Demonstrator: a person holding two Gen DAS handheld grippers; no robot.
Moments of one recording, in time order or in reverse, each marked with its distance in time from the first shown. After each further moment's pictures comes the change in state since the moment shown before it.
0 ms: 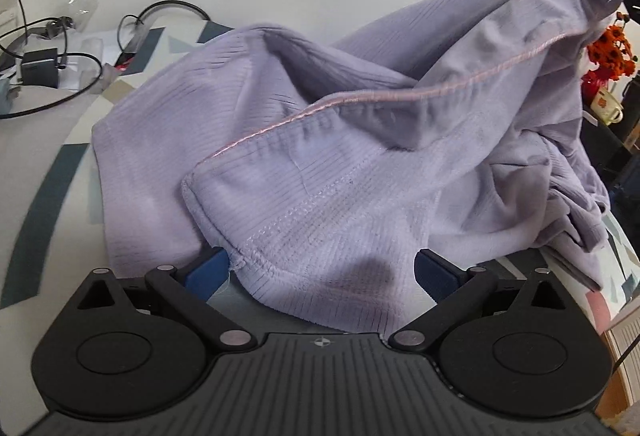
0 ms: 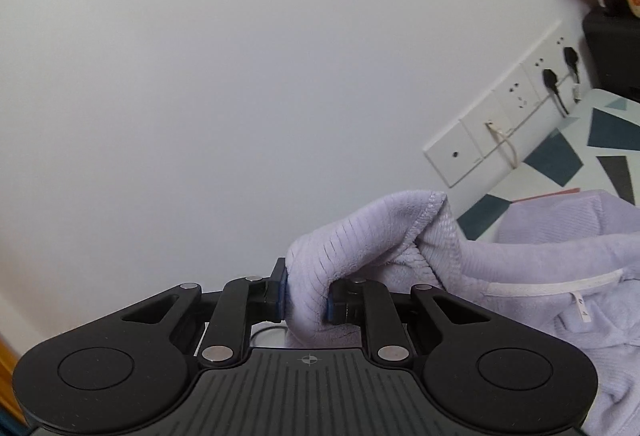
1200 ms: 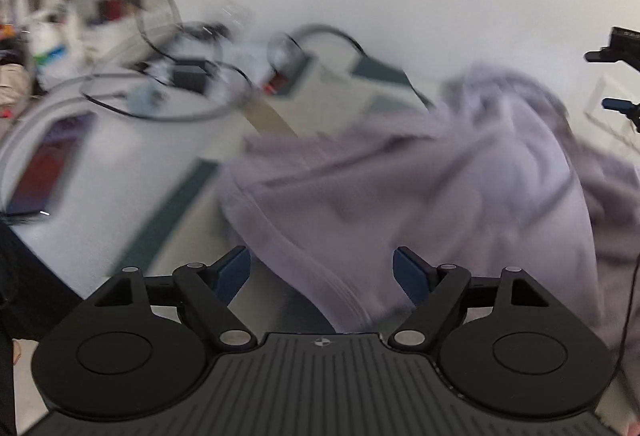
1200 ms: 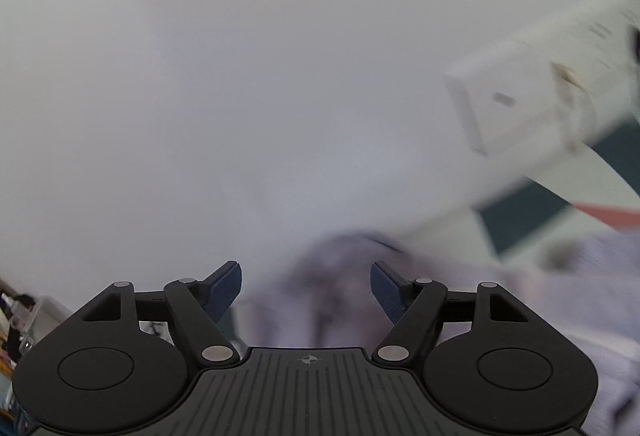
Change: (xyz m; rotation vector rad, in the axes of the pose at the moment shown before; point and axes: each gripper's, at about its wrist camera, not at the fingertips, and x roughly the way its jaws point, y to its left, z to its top) left arm -0.013 -0.019 0.032 -0.228 -0.029 0.460; right arm 0.253 -0.069 -0.003 -0.119 0.197 -0.139
